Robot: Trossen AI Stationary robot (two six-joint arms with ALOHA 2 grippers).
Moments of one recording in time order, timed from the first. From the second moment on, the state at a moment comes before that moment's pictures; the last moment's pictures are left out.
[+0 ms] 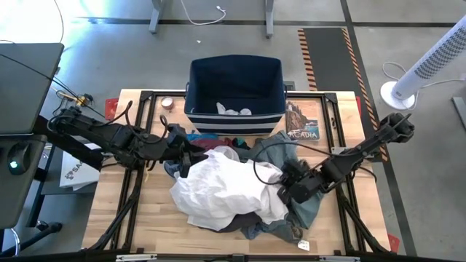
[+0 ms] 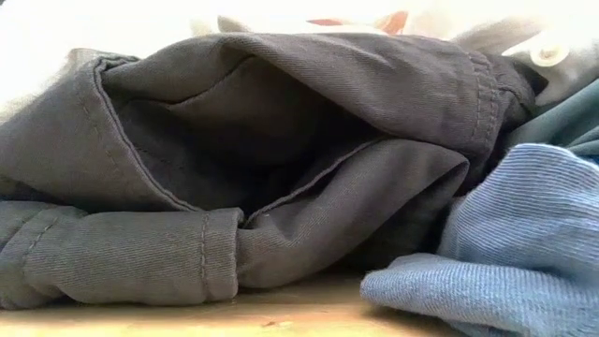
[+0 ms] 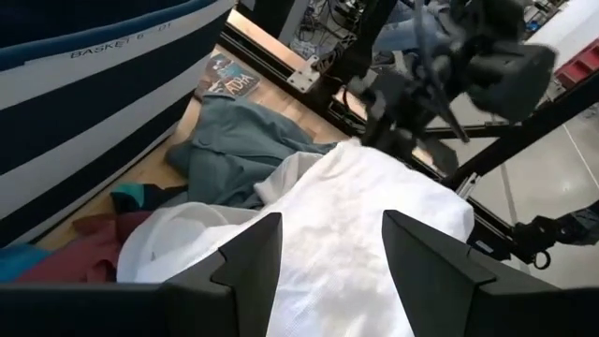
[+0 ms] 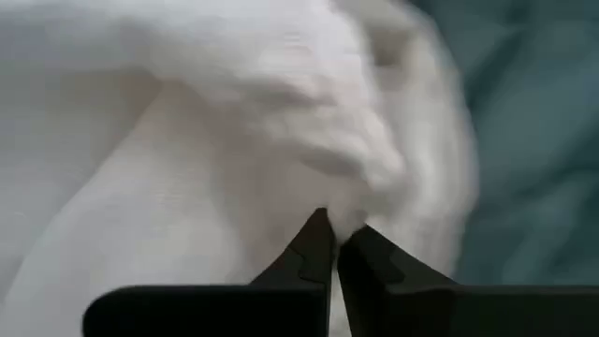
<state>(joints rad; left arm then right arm) -0.36 1.08 1.12 -0.50 -0.48 -0.76 0.56 1.36 1.03 -0.81 0.42 1.21</state>
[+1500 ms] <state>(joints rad) -0.38 1.09 1.12 -0.50 -0.40 -0.75 0.55 1.46 0.95 -0.55 0.31 1.10</state>
